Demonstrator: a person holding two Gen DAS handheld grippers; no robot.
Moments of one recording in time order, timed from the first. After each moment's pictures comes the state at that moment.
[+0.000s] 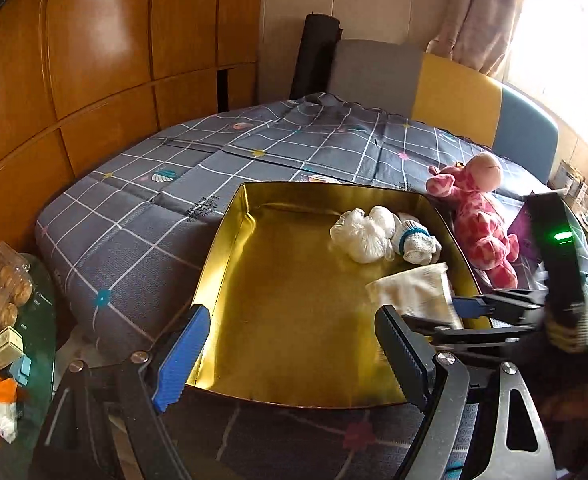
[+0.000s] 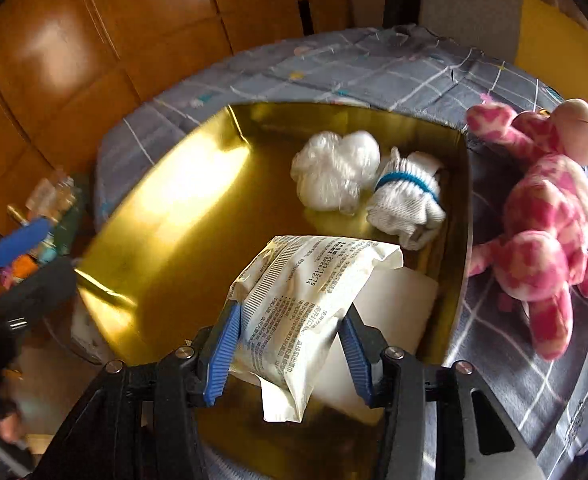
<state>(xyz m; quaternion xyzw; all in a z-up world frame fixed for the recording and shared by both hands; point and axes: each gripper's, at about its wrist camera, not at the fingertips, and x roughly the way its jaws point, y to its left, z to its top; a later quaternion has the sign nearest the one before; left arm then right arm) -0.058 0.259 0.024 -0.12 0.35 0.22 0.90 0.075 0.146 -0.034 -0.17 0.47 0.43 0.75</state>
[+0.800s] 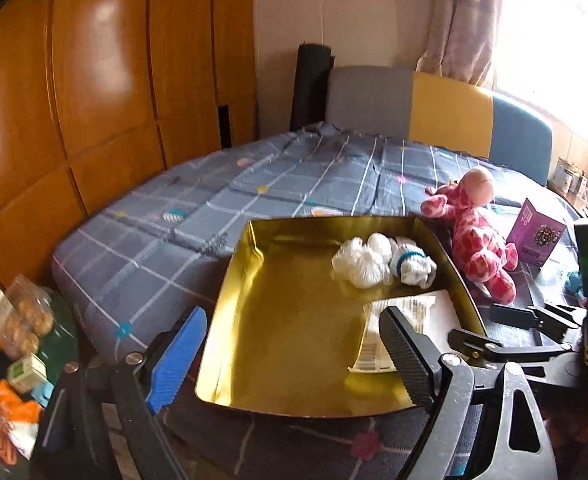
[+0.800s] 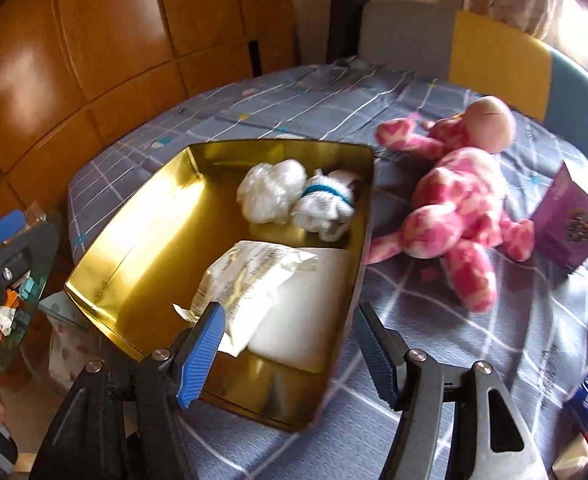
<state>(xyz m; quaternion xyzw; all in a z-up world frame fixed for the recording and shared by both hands) -0.071 0.239 0.048 -0.07 0.30 0.23 0.92 0.052 0.082 -0.002 -0.12 0.41 0.36 0.83</state>
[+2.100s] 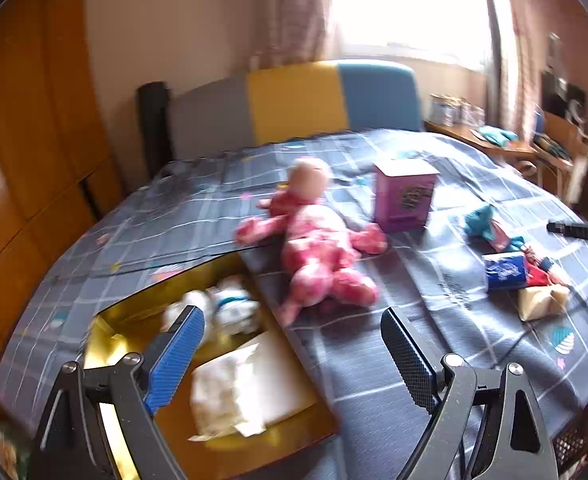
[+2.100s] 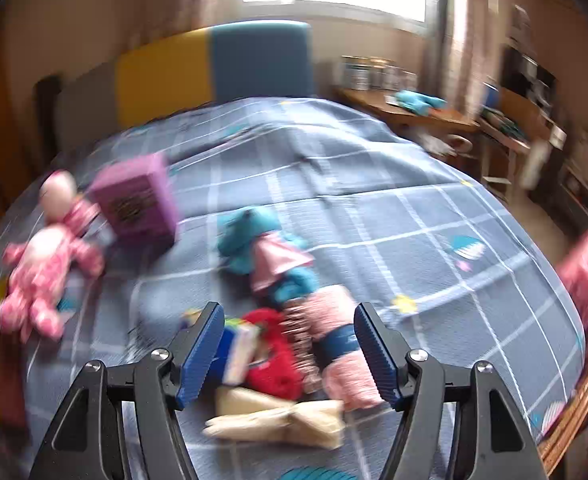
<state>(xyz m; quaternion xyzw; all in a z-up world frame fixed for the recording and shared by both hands) 0.023 0.093 0.068 0.07 0.32 0.01 0.95 0.117 -0.282 0.035 0.05 0.39 -0.07 0.92</state>
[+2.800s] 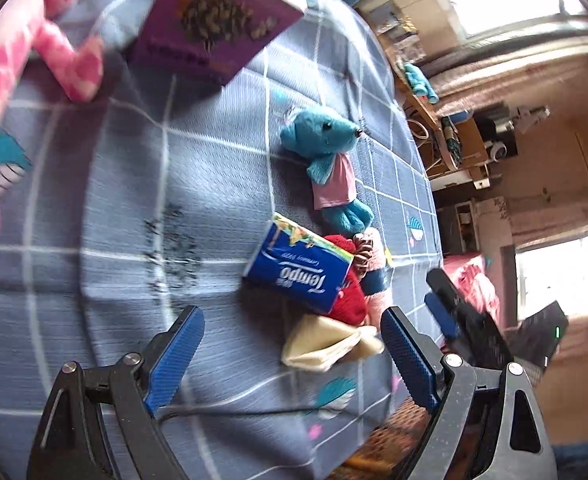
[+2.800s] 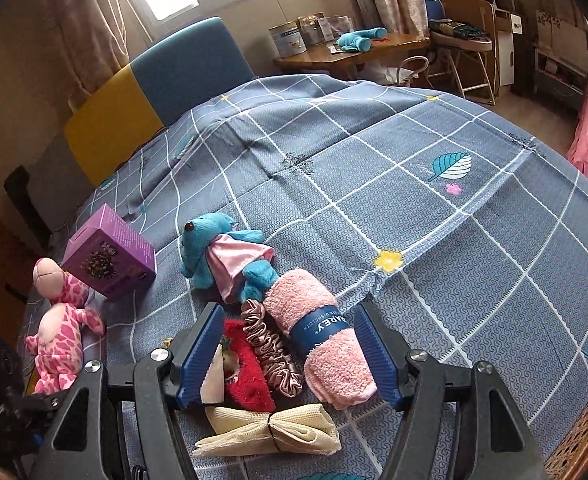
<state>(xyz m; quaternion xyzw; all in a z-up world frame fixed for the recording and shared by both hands) 0.189 -0.073 -0.027 -0.28 0.60 -0.22 0.72 0.119 -0.345 0.010 0.23 0.40 -0.07 0.88</state>
